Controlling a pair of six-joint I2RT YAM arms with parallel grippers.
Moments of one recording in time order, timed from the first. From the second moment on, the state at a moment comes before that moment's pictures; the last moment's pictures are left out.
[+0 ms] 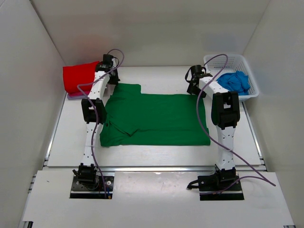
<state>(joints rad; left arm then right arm) -0.09 2.83 2.82 -0.93 0.01 -0.23 0.15 2.29 1.84 -0.60 0.35 0.49</state>
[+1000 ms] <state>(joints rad) -0.06 2.79 2.80 -0.98 0.01 -0.22 0.13 2.32 1.89 -0.62 0.31 0.48</state>
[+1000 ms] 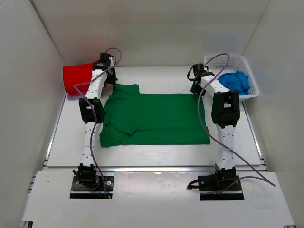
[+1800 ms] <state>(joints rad) -0.04 2.59 2.69 -0.99 0.10 -0.21 0.12 2.27 1.84 -0.59 0.25 0.44</state>
